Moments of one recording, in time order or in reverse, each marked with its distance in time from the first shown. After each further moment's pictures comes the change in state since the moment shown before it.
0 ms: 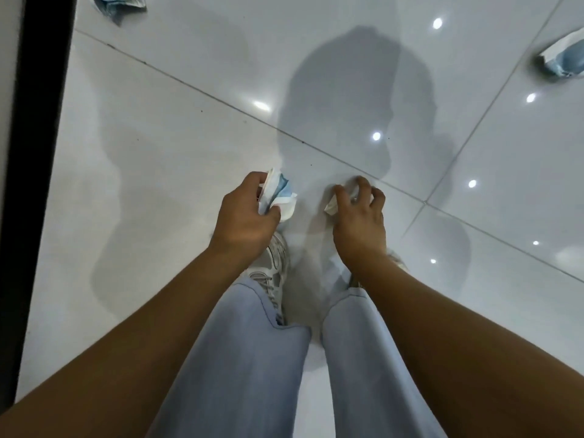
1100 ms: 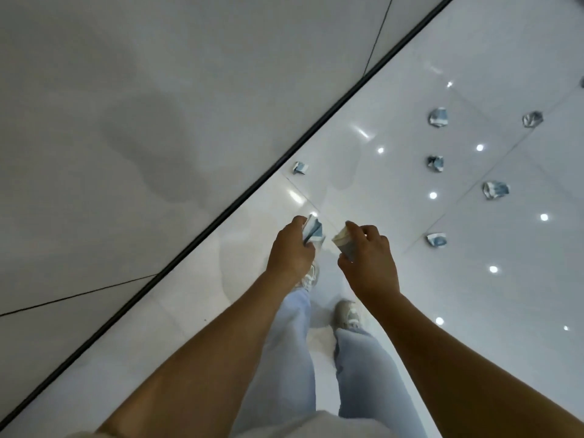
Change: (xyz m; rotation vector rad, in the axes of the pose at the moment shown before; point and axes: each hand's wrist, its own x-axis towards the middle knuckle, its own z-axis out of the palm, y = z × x) left_hand -0.369 0.190 -0.300 -0.226 0.239 -0.020; right_hand -0.344 -0.221 -0.425 0.031 0.120 -0.355
